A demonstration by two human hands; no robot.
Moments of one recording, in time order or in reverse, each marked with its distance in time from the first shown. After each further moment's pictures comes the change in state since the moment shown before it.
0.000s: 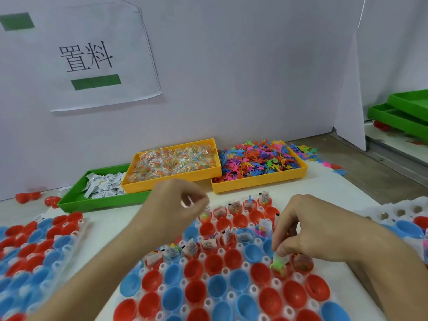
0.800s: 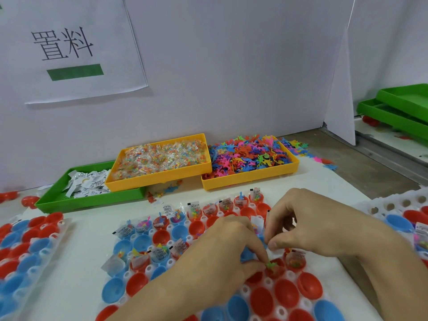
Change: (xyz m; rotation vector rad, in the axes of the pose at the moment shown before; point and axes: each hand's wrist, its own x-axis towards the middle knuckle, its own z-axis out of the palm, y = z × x) left_hand -0.025 0.046 0.065 -0.034 -0.386 0.237; right_hand 0.000 0.005 -0.002 0.066 0.019 -0.059
